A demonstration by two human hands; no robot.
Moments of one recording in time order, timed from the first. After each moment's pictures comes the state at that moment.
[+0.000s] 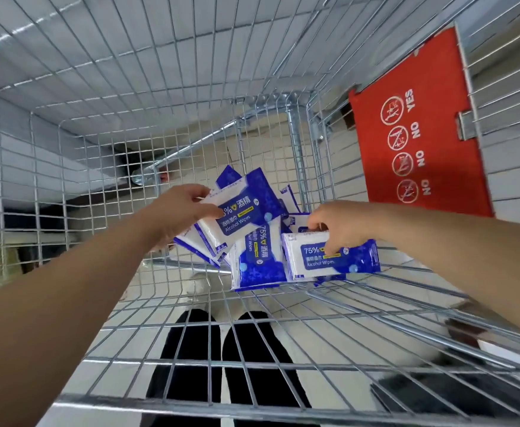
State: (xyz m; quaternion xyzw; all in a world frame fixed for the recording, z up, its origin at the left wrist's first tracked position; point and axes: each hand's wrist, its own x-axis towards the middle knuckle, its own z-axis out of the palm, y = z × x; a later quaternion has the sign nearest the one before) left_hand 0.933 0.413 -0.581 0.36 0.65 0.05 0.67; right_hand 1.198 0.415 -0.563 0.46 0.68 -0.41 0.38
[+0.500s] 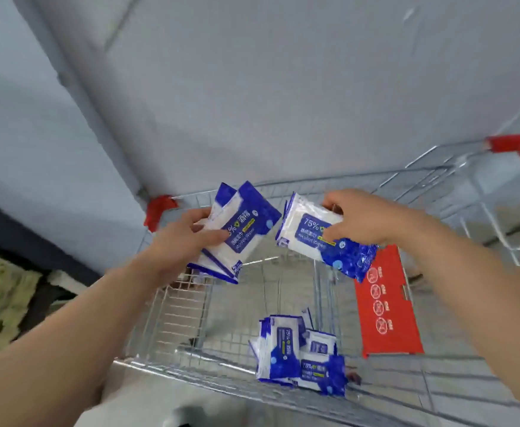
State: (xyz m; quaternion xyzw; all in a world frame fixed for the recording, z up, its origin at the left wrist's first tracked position) left_hand 0.850 0.398 -0.329 0.34 0.63 0.39 0.58; right_hand 1.109 0.484 -0.254 0.53 0.80 -0.27 0.10
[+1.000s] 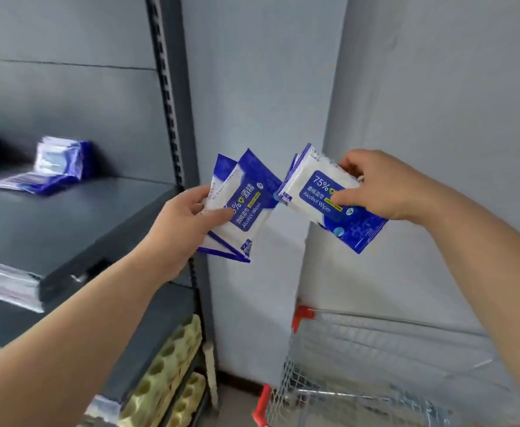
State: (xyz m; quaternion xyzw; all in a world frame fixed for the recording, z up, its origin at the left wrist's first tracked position) left_hand 0.639 0.202 -0.022 0.37 0.63 0.62 0.30; right_hand 0.852 0.359 0.051 0.37 0.88 -0.21 -0.19
